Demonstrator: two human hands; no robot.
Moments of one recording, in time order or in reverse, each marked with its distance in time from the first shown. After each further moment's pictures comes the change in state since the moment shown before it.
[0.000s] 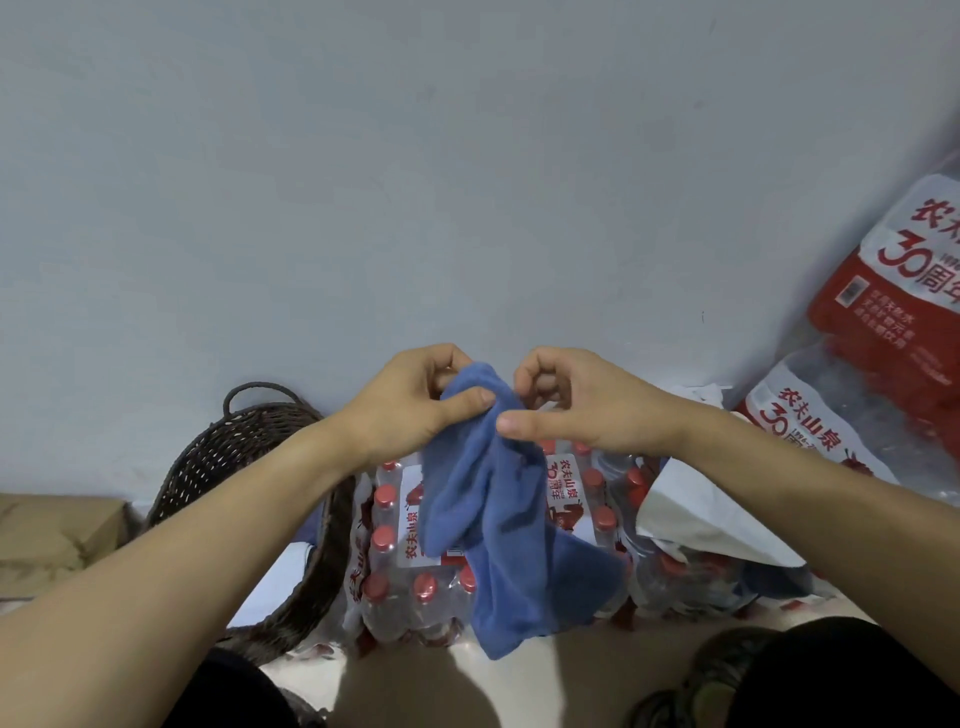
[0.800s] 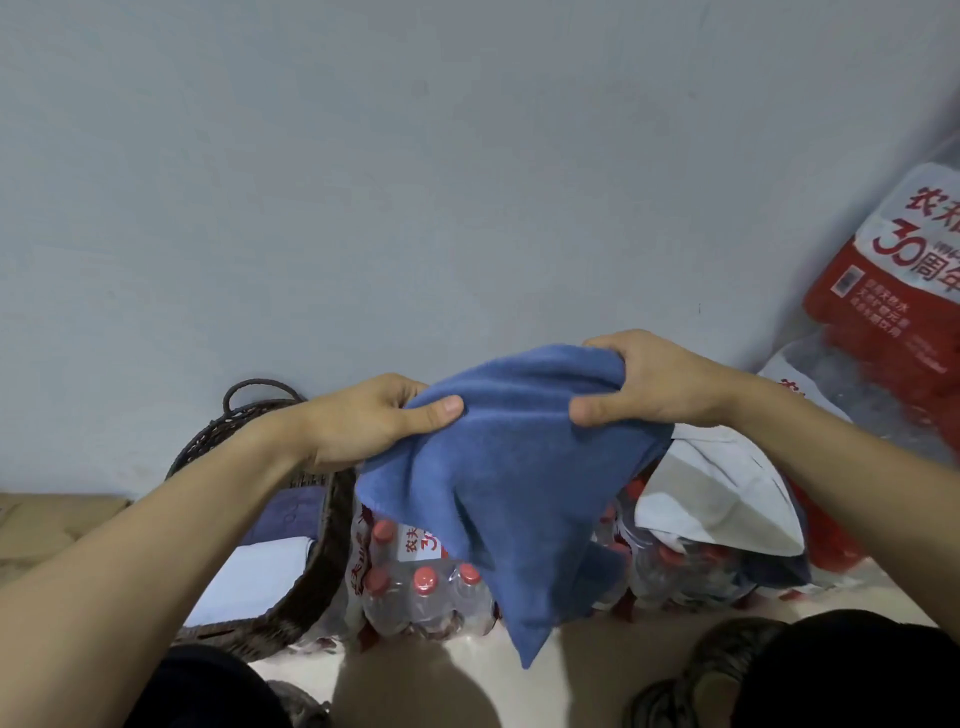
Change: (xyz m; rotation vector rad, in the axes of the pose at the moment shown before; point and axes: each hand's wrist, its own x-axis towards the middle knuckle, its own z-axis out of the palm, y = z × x) left_hand -0.015 -0.015 -0.026 -0.053 -0.357 -0.237; right_hand -0.017 0.016 -0.046 -0.254 0.089 0.170
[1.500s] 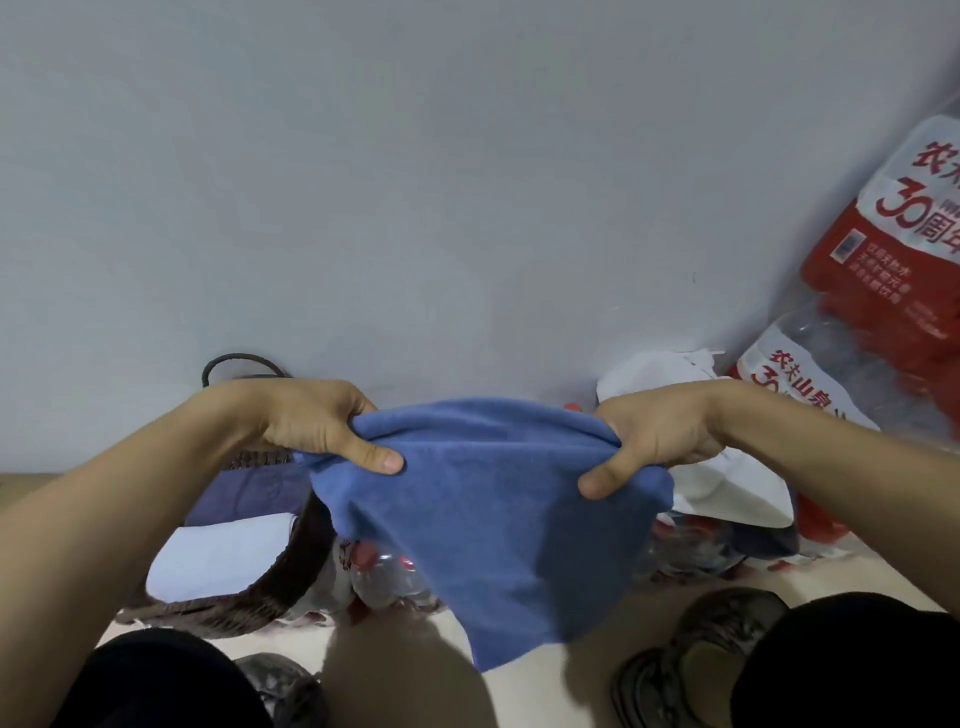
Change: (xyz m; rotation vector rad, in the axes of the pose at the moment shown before) left_hand -0.001 -0.022 -0.025 0.351 -0.207 -0.350; right_hand -0.018 0.035 0.027 0.192 -0.622 0.385
